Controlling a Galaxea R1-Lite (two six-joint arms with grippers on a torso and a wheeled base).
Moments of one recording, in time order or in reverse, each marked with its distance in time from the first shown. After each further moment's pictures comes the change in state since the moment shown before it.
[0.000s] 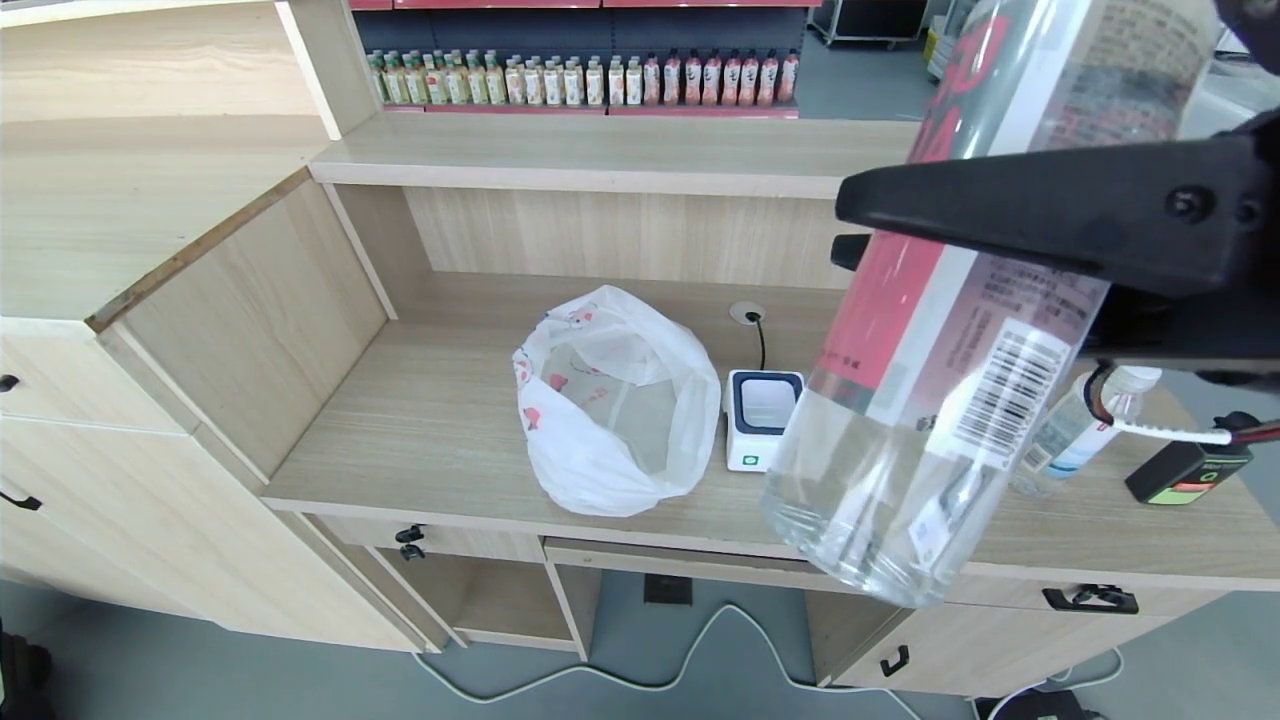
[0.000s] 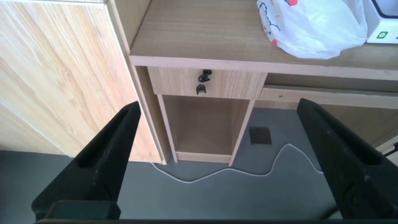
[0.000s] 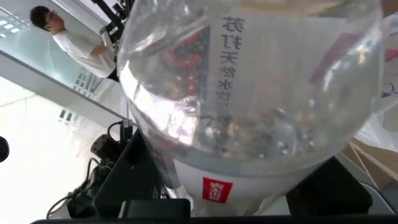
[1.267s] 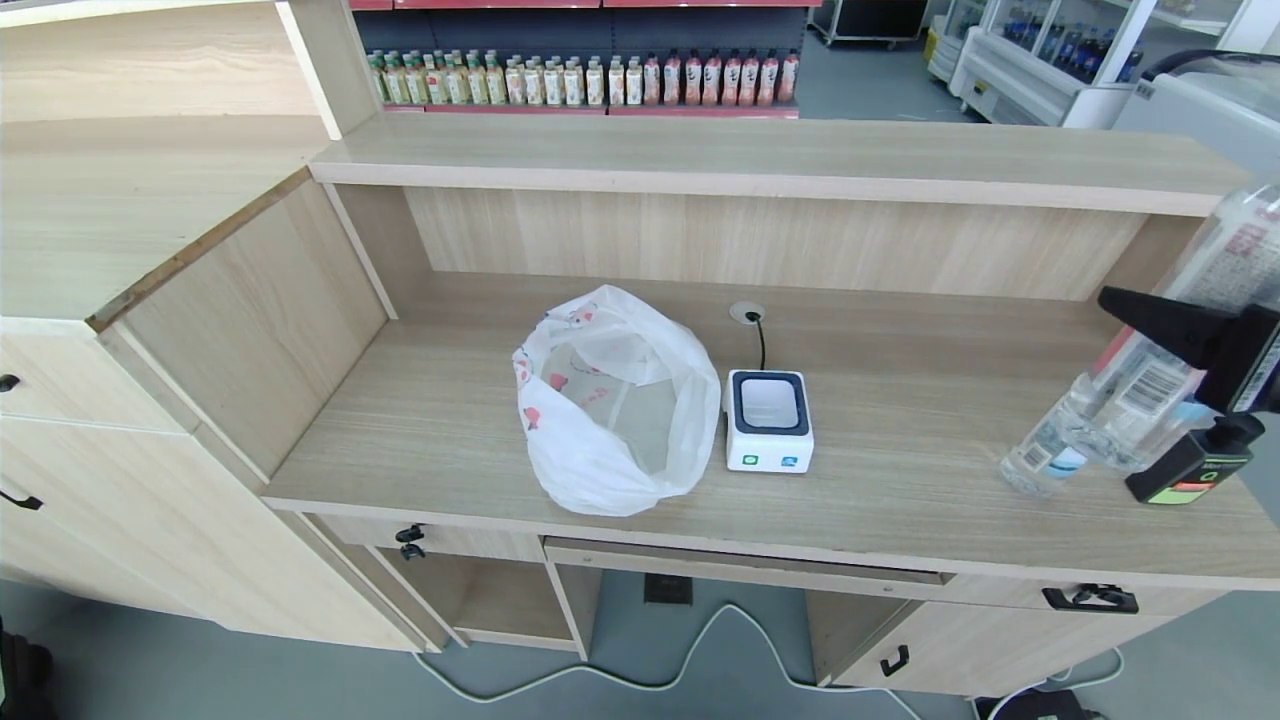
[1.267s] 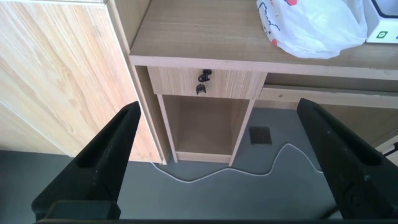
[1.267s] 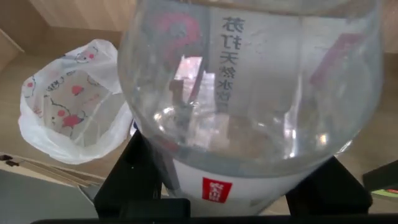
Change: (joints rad) left arm 0.000 0.000 0.000 0.000 0.000 0.000; right arm -0.599 -0.170 0.414 -0.217 -0.415 -0.440
